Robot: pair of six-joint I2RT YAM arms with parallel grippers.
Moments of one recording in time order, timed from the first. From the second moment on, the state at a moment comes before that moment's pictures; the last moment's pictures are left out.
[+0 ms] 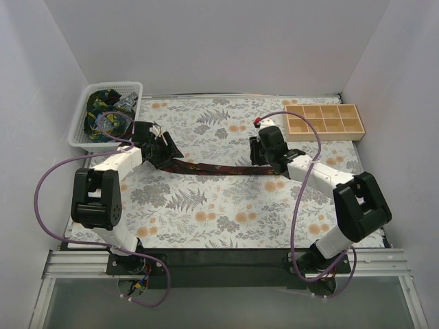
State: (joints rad) left arm -0.11 1.66 1.02 -0.28 0.32 -0.60; right arm 0.56 1.55 0.97 -0.09 0.13 0.23
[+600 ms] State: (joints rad) left arm -0.13 1.68 1.02 -0.28 0.30 -0.58; right arm 0.53 1.74 0.98 -0.11 -0.02 0.40
